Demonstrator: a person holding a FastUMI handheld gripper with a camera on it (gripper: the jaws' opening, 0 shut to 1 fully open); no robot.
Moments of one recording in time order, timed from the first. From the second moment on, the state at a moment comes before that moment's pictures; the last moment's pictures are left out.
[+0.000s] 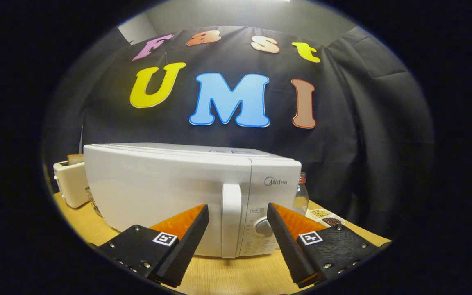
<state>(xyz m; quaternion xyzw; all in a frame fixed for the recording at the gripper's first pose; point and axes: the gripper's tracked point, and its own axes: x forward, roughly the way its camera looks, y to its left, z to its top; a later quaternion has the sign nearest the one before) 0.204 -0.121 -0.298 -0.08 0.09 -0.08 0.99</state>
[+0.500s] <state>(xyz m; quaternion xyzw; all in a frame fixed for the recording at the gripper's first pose) 0.214 -0.118 -0.324 -0.09 0.11 -0.07 0.99</state>
